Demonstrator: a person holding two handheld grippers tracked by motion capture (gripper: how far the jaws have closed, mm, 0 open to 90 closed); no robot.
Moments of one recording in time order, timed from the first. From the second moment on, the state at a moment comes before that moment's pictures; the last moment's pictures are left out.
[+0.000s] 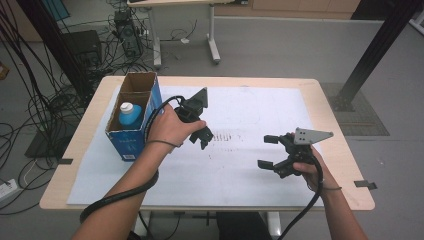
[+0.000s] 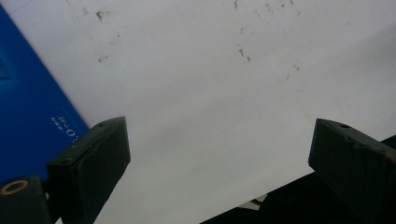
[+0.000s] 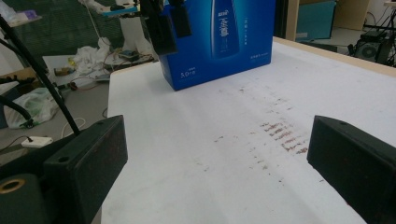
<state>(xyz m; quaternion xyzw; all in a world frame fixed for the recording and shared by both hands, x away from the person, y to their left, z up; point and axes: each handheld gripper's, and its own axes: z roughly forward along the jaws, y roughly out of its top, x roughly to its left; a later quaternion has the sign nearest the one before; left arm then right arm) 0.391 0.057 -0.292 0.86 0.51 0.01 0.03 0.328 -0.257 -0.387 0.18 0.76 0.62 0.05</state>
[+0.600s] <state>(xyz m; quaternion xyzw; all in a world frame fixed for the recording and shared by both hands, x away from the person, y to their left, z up) 0.388 0.053 -0.311 0.86 0.51 -0.01 0.03 0.326 -0.261 -0.388 0.19 0.76 0.62 0.06</state>
